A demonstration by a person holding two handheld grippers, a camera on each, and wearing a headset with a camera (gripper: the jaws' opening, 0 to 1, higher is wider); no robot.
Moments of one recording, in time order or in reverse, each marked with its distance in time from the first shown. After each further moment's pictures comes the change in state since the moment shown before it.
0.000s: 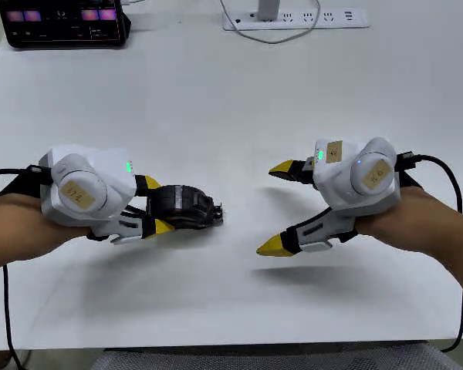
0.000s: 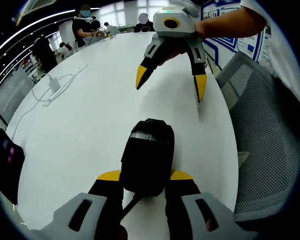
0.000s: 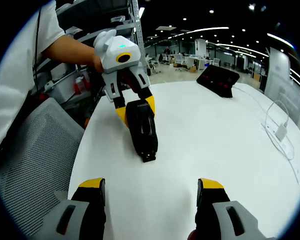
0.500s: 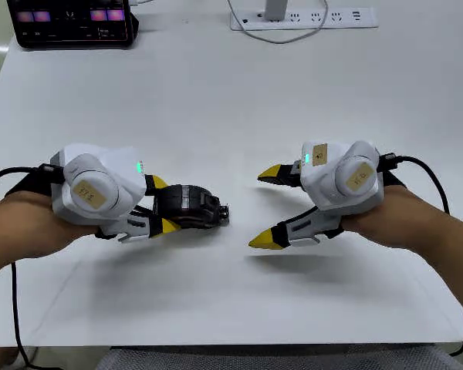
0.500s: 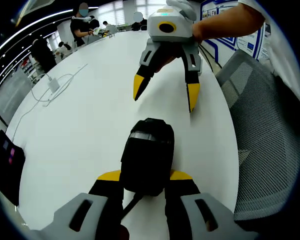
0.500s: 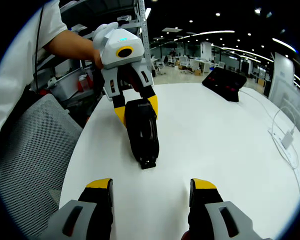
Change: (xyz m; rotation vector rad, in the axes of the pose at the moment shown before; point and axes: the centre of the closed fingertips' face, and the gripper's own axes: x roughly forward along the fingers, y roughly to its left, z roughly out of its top) left arm 0.000 -0.001 0.000 0.015 0.016 0.001; right arm 0.022 -0.003 0.005 -0.046 -0.013 0.024
